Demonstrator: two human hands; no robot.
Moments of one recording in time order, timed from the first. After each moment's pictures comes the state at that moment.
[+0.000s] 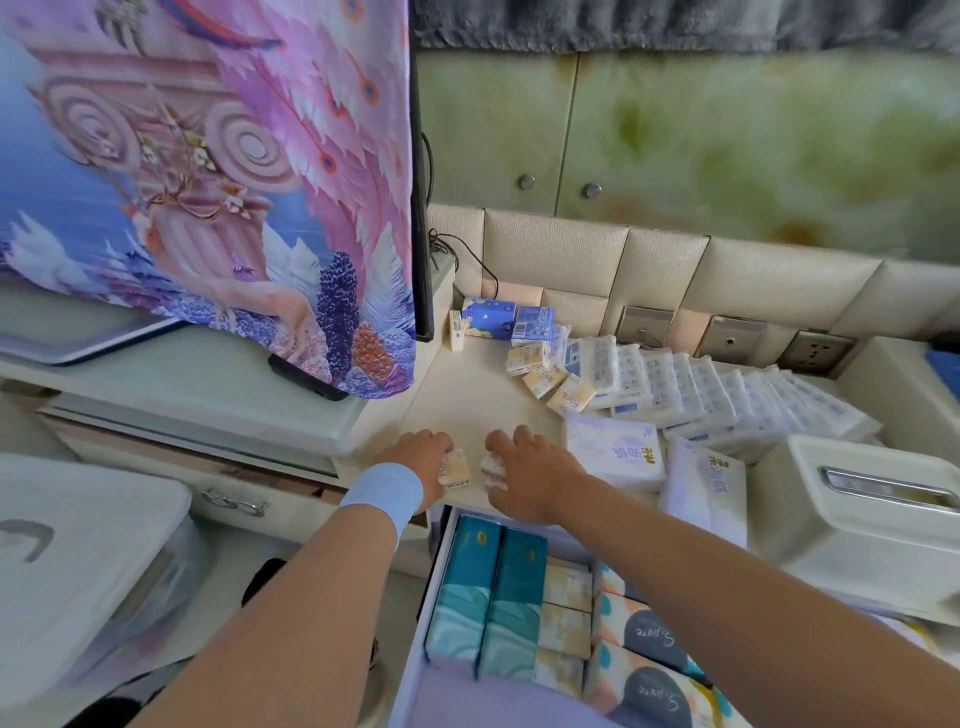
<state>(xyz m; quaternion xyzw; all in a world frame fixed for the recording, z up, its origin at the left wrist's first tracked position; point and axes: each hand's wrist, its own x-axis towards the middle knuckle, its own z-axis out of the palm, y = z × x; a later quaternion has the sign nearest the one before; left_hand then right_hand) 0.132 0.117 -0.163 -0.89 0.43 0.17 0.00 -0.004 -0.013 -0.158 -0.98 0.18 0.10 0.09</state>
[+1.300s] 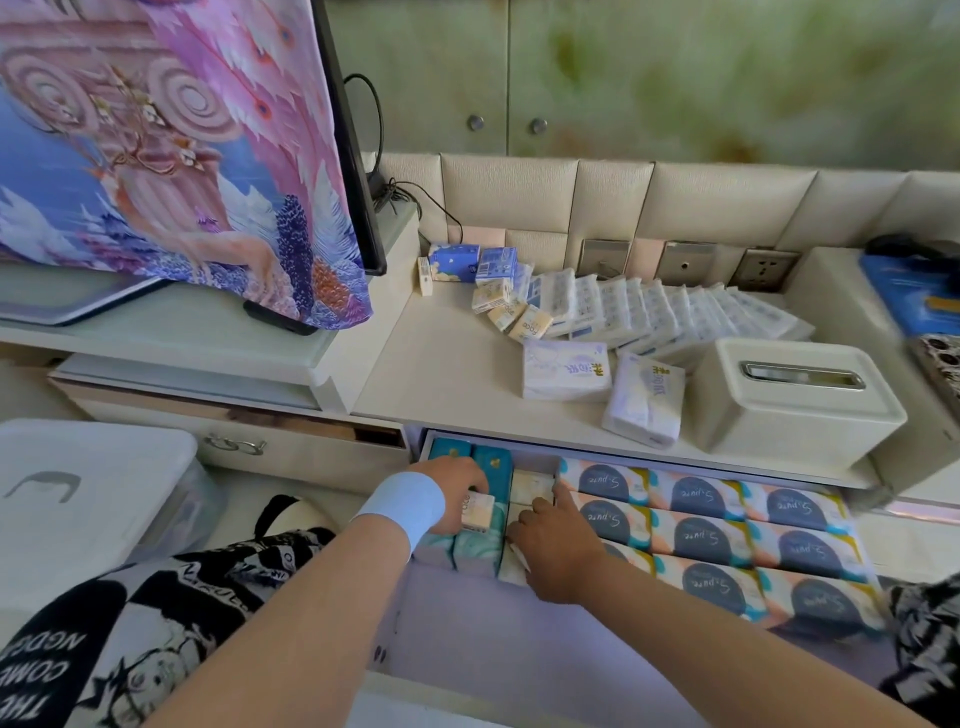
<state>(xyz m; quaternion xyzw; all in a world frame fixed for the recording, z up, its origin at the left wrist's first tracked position) 0.011 0.142 -0.184 -0.77 0.56 0.26 0.11 -0.164 0.053 -0.241 -0.98 0.09 0.15 -0.06</state>
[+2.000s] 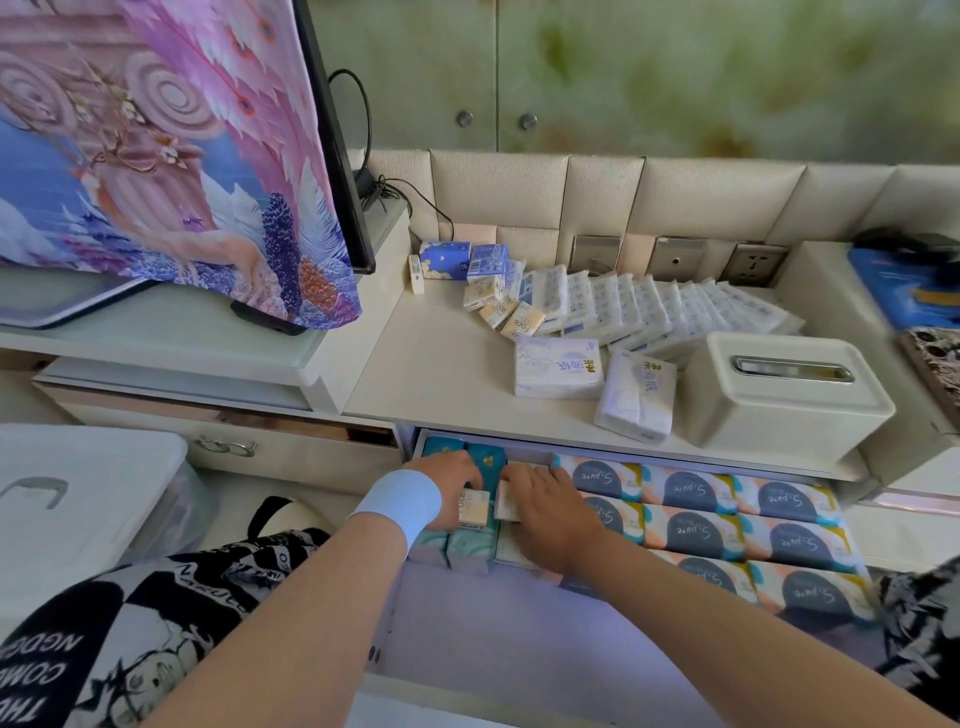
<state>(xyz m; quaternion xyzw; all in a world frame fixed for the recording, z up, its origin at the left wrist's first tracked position) 0.009 0.137 -0.186 -0.78 0.57 0.25 0.11 -0.155 0.034 -0.244 -0.98 0.15 -0.01 0.11</state>
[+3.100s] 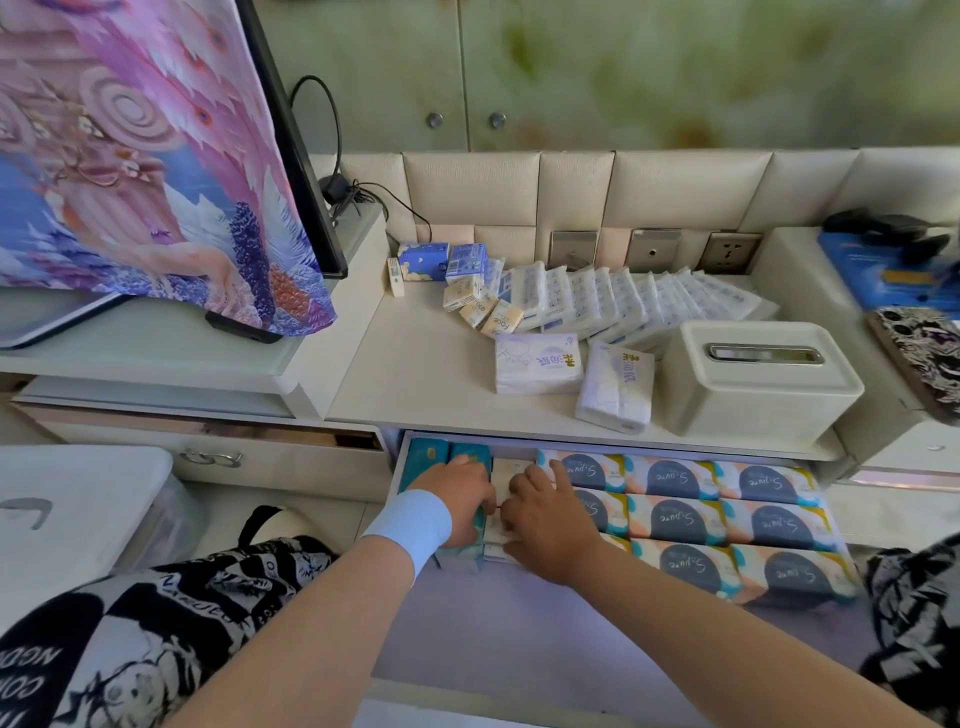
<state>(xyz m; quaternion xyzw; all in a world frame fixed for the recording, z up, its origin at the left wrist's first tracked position) -0.032 0.126 -0.185 -0.74 0.63 0.18 0.14 -0.174 0.035 -0.245 -0.99 0.12 0.07 -0.03</state>
